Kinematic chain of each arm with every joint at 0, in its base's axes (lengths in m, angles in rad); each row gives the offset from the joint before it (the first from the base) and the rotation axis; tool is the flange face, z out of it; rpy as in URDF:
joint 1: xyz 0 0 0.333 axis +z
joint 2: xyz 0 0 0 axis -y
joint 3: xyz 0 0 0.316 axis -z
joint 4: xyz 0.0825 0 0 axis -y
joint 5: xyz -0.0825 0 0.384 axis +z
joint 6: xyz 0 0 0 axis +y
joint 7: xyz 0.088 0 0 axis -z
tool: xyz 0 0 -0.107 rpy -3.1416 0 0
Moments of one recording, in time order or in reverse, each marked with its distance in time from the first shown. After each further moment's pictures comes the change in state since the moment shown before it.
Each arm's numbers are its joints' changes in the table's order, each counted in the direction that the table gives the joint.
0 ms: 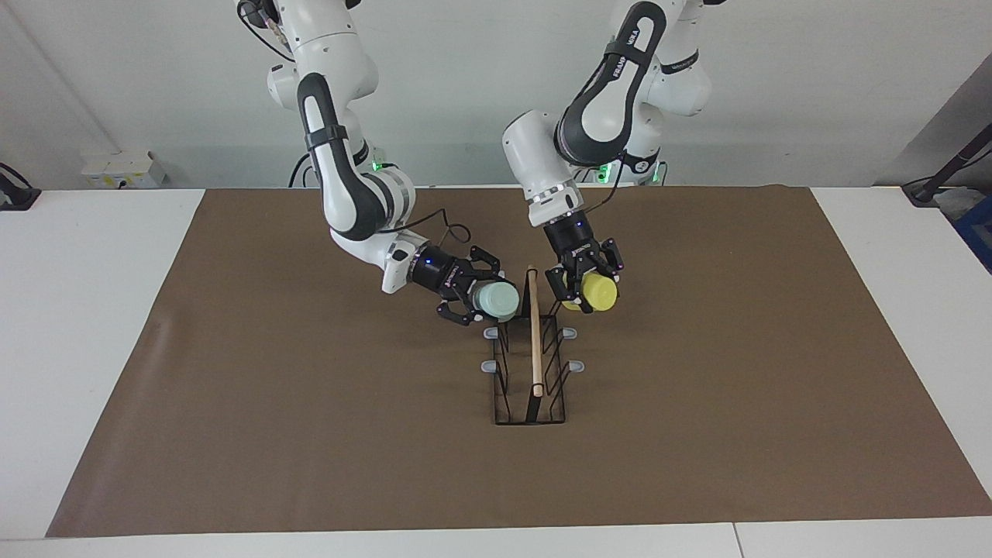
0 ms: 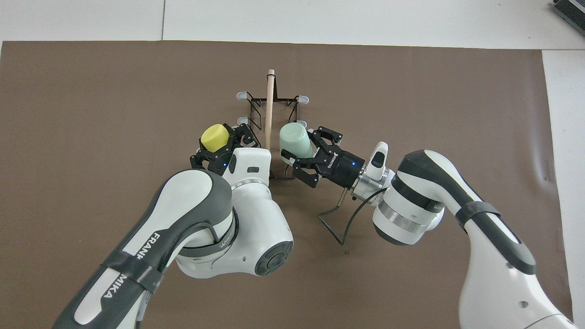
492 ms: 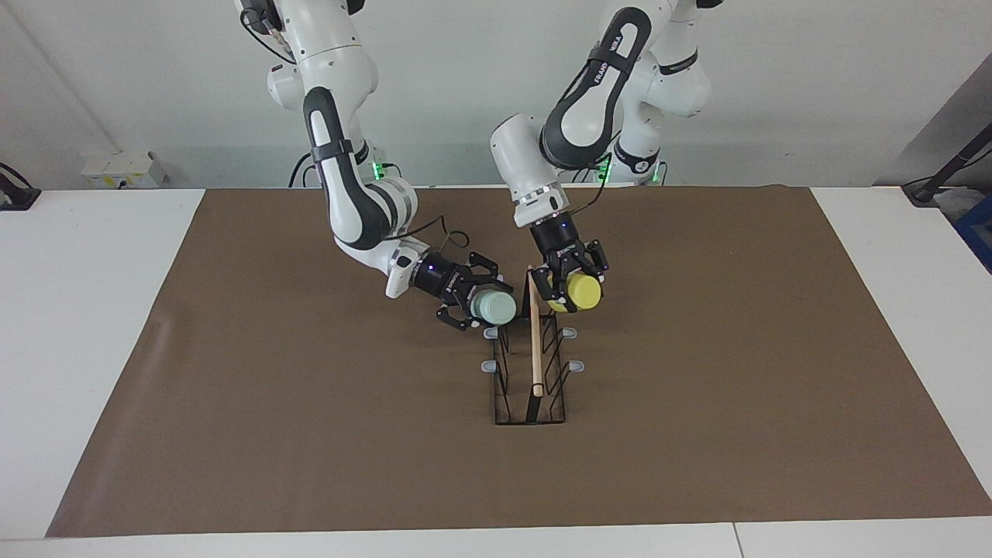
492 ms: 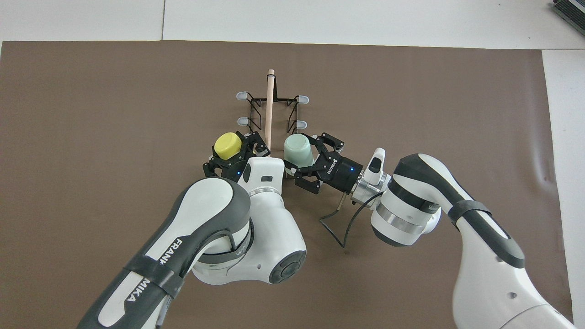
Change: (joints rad) left arm -0.047 -0.013 0.001 0.000 -0.026 0.009 -0.026; right arm 0.002 -0.019 0.006 -0.019 0.001 0.000 -0.020
